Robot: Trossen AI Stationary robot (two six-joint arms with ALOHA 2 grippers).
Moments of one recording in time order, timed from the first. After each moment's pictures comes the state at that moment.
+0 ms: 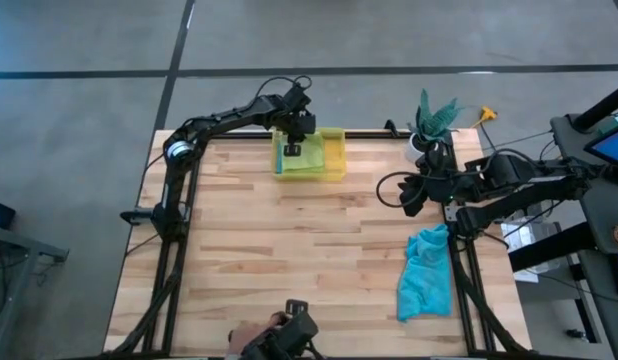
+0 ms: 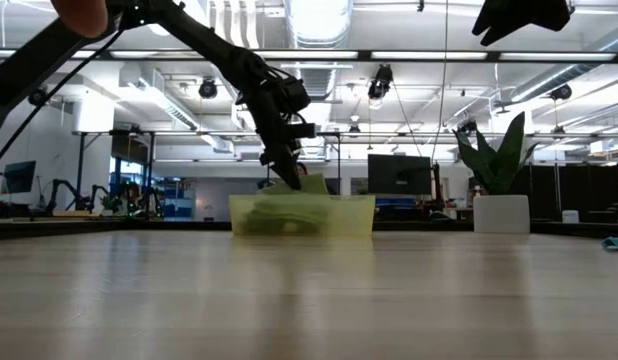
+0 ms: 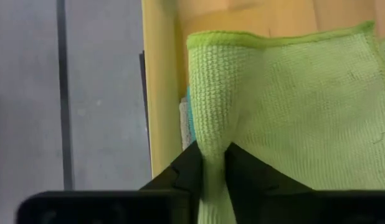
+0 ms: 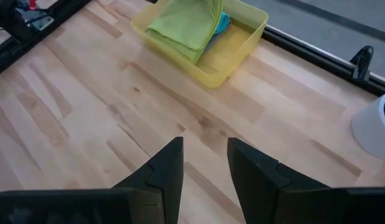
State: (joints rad) left arm 0.67 2.06 1.75 -0.69 0.05 0.79; right arm 0.18 1.00 1.22 -1.17 0.52 0.88
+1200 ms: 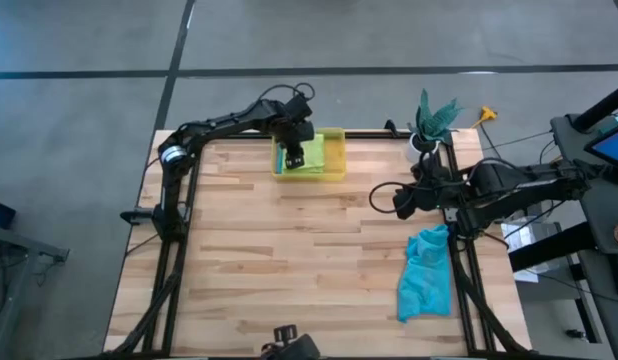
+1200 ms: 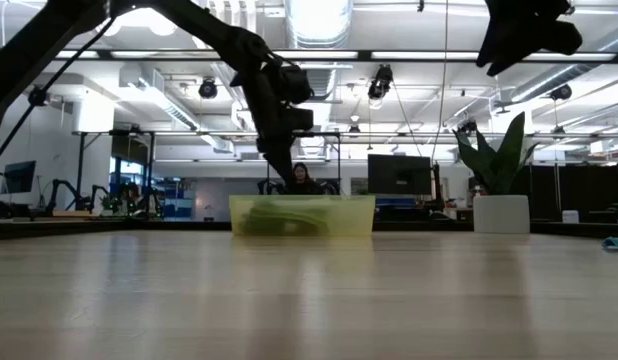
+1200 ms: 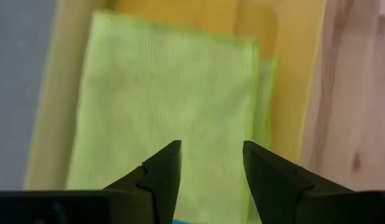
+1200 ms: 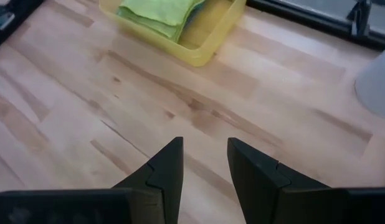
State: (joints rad) left arm 0.59 1.99 1.73 -0.89 0.12 0.39; right arm 0.18 1.00 1.08 -1.13 0.52 1.05
